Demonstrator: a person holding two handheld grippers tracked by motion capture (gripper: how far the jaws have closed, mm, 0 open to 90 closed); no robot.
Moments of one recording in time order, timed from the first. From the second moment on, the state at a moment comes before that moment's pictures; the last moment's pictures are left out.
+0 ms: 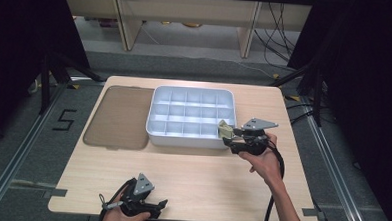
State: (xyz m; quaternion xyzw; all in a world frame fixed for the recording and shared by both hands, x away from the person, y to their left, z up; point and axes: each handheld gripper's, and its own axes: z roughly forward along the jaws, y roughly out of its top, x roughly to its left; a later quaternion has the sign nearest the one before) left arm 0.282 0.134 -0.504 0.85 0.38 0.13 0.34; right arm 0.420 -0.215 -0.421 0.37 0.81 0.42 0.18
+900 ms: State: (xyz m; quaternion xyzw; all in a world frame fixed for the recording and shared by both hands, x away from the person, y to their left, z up) left arm 0.281 0.136 -0.503 0.85 0.38 0.14 0.34; right arm 0.397 -0.207 -0.421 0.34 0.82 0.42 0.17
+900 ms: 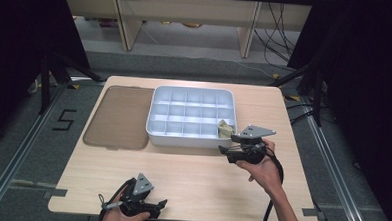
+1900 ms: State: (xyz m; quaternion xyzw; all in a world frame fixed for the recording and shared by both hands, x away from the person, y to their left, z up) left arm 0.281 0.135 -0.503 0.85 0.38 0.13 0.34; right arm 0.373 -0.205 -0.436 0.34 0.83 0.41 0.14
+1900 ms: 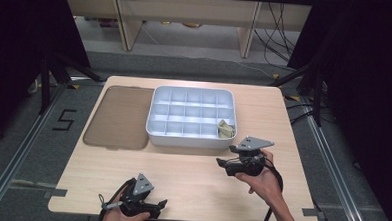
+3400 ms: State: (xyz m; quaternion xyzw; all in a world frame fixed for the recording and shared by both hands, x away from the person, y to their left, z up) left arm 0.280 0.134 -0.503 0.85 0.38 0.13 0.34; right arm 0.320 -0.202 -0.479 0.30 0.86 0.40 0.10
